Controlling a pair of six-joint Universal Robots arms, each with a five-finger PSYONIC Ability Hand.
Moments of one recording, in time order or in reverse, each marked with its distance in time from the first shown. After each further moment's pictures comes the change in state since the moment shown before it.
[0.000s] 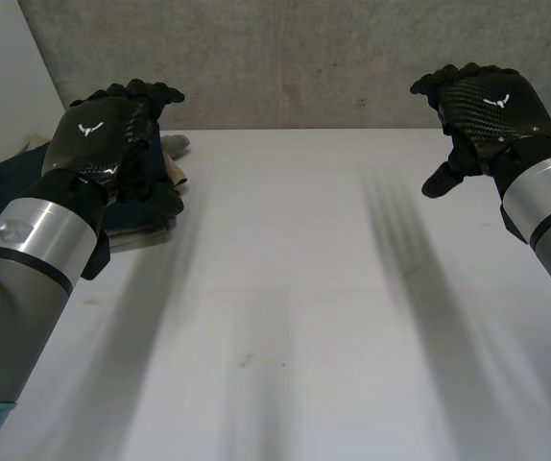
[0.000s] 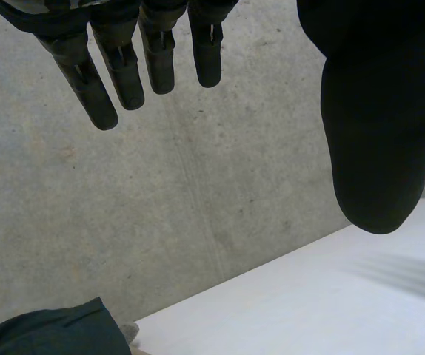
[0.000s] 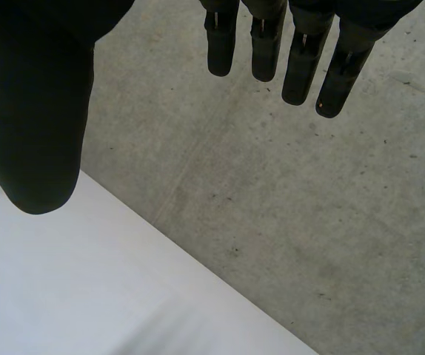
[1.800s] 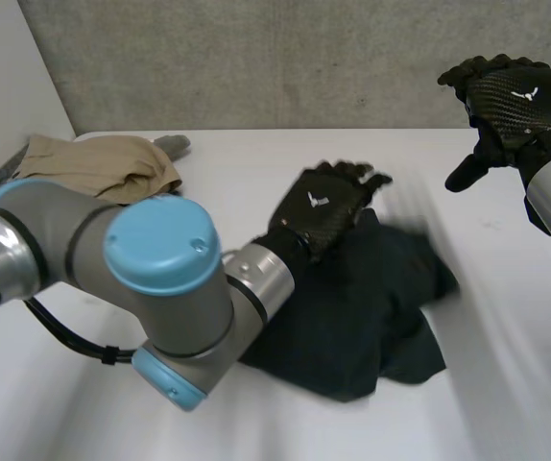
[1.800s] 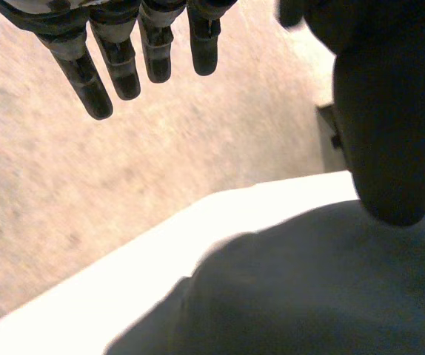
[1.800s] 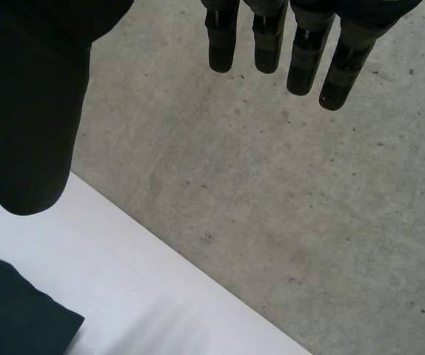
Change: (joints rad) left arm -0.341 -0.600 0.426 0.052 0.165 0.059; right arm -0.071 0.001 -0.005 -0.005 -0.012 -0.008; left_hand -0.088 -0.075 -0.069 -0.076 -0.057; right_hand -0.029 -0.055 -0.067 -0.047 -0.056
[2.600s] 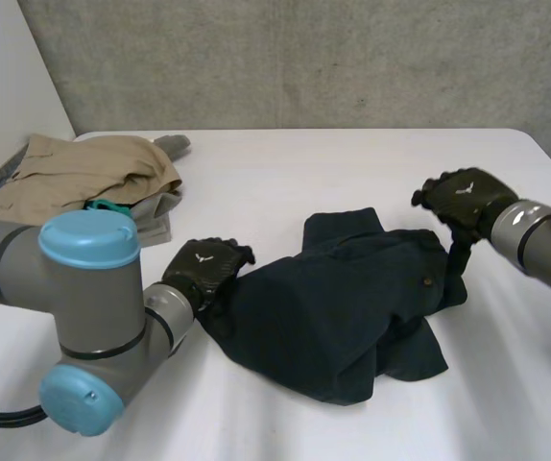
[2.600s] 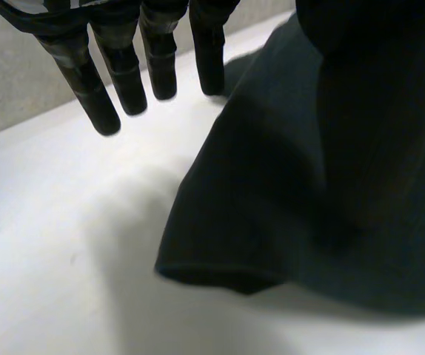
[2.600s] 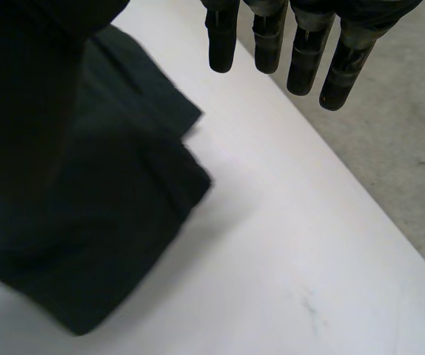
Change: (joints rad) left arm 0.233 0.070 -0.258 -0.224 -0.135 0.086; right arm -0.055 0.370 -0.246 0.373 -0.095 -0.409; left_hand 0.141 0.116 0.109 0.118 0.103; right_hand 0.000 0.000 0.000 0.000 0.000
